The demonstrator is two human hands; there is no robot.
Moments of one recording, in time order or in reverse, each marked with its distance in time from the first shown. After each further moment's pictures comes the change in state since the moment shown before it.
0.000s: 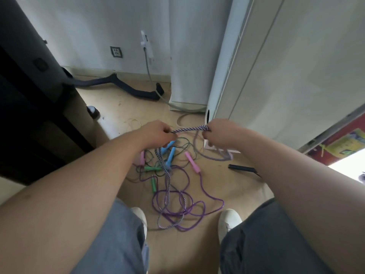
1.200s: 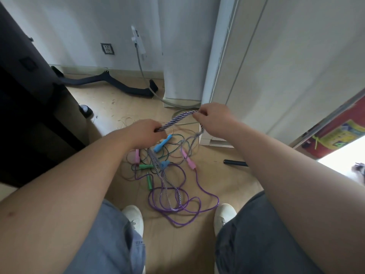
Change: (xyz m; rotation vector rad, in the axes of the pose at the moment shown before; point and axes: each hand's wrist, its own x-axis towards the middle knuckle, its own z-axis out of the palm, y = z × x) left_hand 0.000 0.000 0.001 0.188 -0.016 0.058; right_hand -0.003 0.007 -0.012 0.269 0.231 0.024
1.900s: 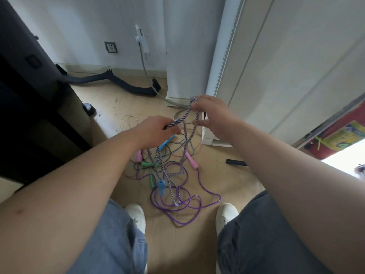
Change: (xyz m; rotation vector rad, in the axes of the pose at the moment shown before) left_hand -0.008 0.014 0.002 -0.167 0.083 0.093; right_hand -0.006 -0.019 0.005 0.954 -0.083 -0.003
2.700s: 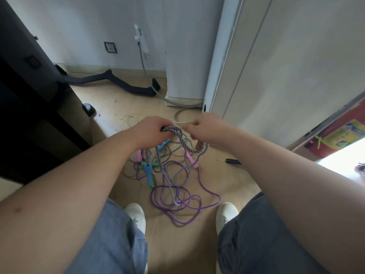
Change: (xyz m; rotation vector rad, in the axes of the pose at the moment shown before) left_hand -0.001 -0.008 -0.001 0.087 -0.007 0.067; right_hand -0.009 0.009 0.009 -0.925 -0.119 0.081
